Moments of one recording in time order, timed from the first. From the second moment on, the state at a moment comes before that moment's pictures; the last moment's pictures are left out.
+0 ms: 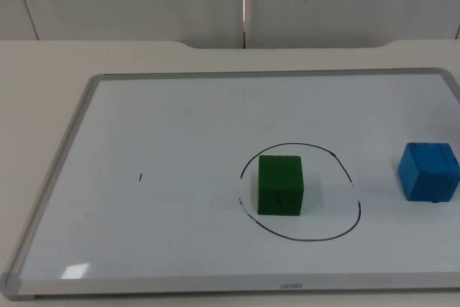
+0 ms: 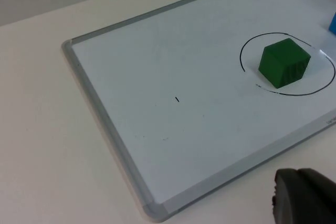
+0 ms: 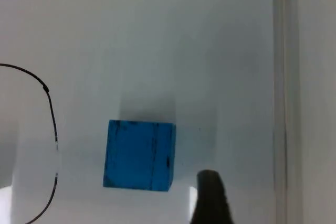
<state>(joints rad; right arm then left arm) 0.08 1.48 -0.95 0.01 0.62 0.10 -0.51 0.00 -0.50 0.03 1.07 -0.01</state>
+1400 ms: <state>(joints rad) 0.10 1.89 -0.95 0.03 0.38 0.10 -0.51 0.00 -0.50 0.03 1.07 -0.01</state>
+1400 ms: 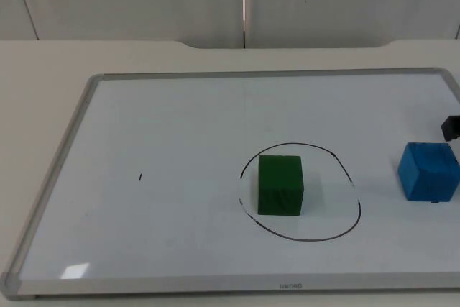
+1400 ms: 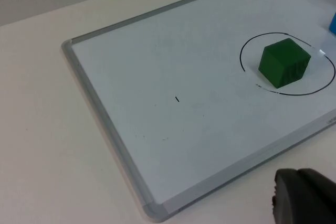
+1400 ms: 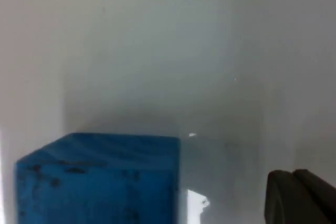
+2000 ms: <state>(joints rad) 0.18 1.89 -0.95 0.03 0.35 0.10 -0.51 0.00 -0.50 0.03 1.07 -0.01</state>
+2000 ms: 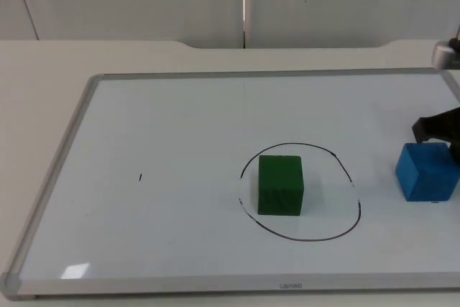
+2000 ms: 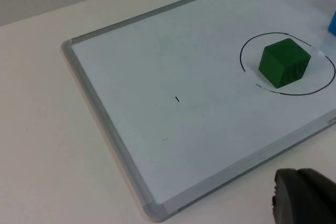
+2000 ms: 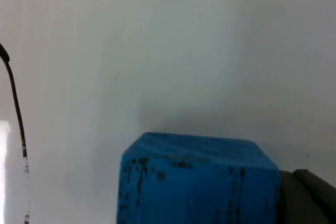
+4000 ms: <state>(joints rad) 0.35 1.89 -0.95 0.12 0.36 0.13 -0.51 0.00 -0.50 0.03 1.07 -0.01</state>
